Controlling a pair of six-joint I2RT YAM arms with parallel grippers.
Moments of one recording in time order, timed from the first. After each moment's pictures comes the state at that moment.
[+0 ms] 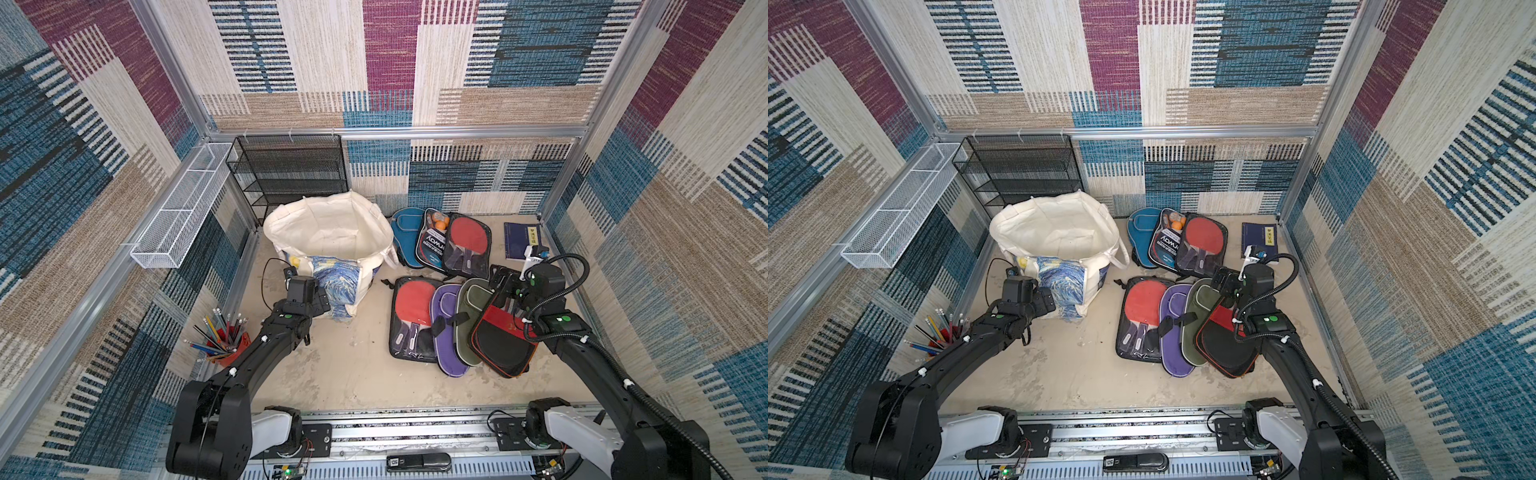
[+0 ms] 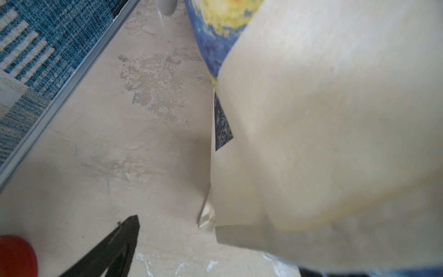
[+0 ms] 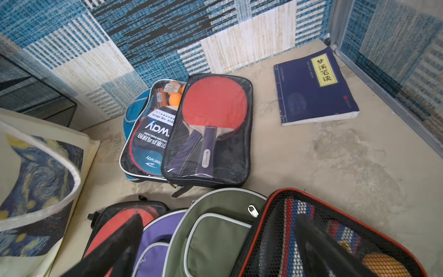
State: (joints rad) left arm -0.15 1.26 0.66 -0.18 -0.32 -0.37; right arm 0.10 1.03 0.66 -0.07 0.05 0.38
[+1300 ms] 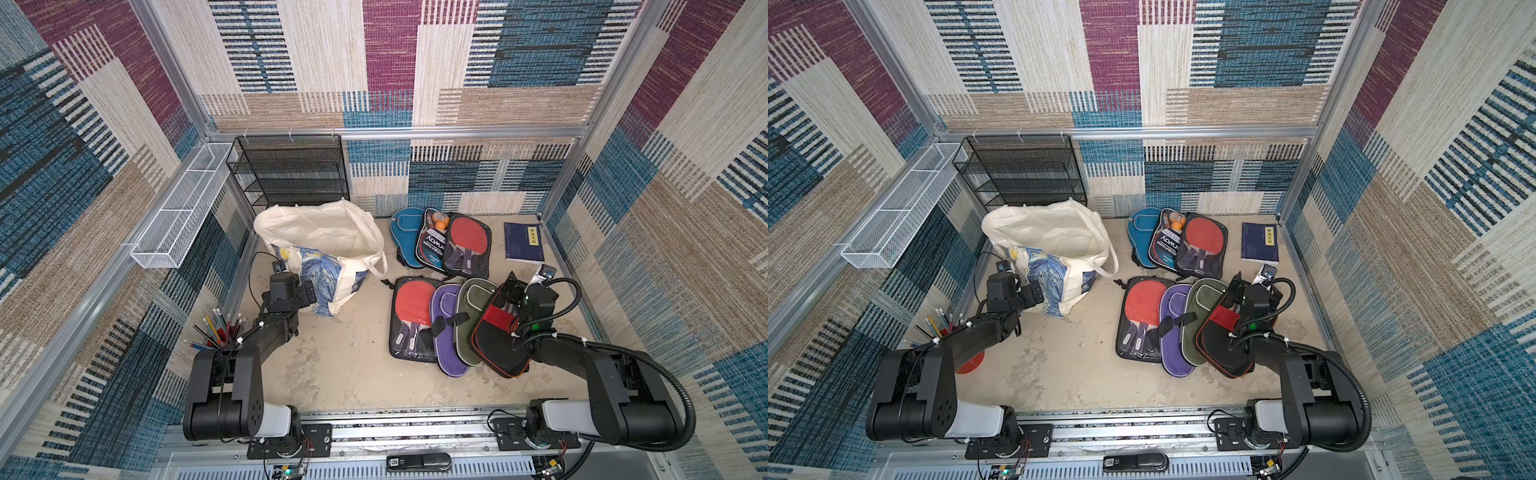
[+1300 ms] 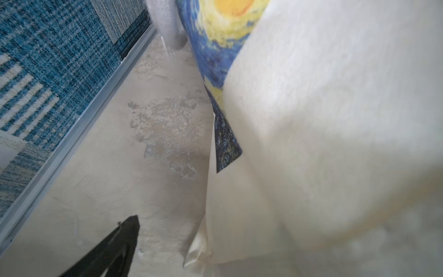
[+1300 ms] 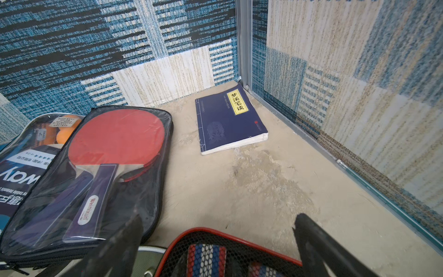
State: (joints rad) left arm 0.04 1.44 0.61 0.21 -0.21 -0.16; right arm 0.02 1.35 0.35 0.74 0.37 0.23
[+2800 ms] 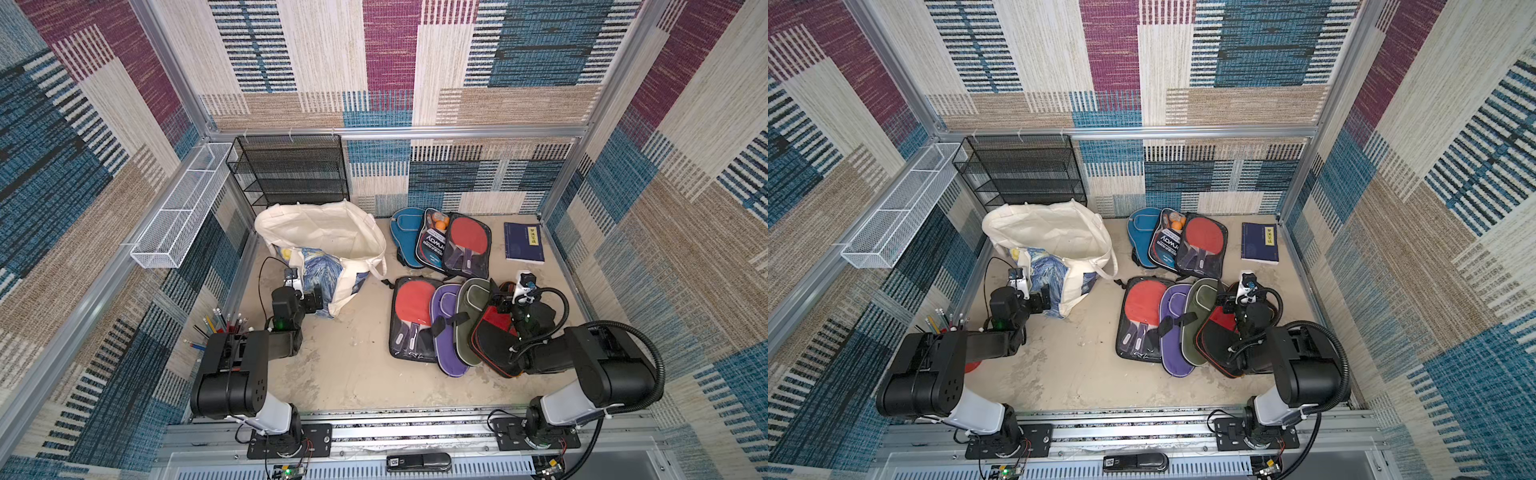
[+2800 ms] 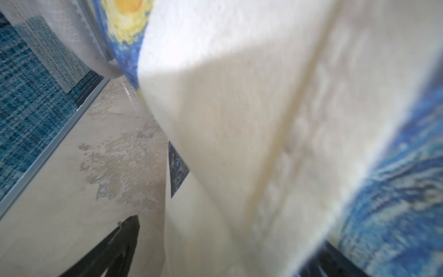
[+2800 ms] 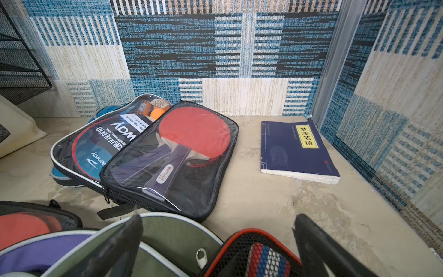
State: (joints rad) left arm 0.04 1.54 0.43 0.71 0.00 -0.01; right arm 0.01 1.54 0.20 1.27 -0.01 0.00
